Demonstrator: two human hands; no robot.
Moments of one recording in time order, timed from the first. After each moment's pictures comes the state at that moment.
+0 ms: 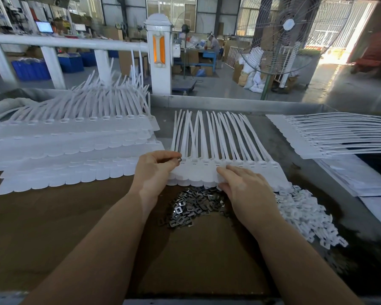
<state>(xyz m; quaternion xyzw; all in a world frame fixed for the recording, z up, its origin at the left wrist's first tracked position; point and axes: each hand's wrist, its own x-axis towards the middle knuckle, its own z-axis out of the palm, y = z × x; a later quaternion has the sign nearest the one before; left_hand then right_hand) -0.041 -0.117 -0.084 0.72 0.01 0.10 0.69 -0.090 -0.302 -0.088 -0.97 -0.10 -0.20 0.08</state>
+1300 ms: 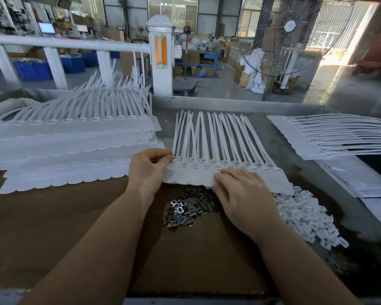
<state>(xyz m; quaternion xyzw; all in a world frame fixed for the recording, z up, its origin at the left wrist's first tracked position) -0.036 -0.108 -0.087 0.74 0.03 0.15 0.65 -0.098 -0.298 -0.091 -0.94 -0.16 -0.29 0.08</state>
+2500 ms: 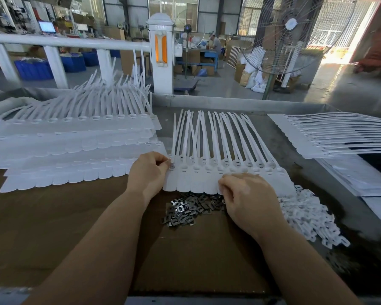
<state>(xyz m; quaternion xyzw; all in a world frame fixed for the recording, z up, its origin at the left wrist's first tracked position) -0.032 -0.103 -0.090 0.88 0.04 0.14 0.44 -0.100 -0.301 -0.092 -0.94 -0.14 -0.28 0.13</state>
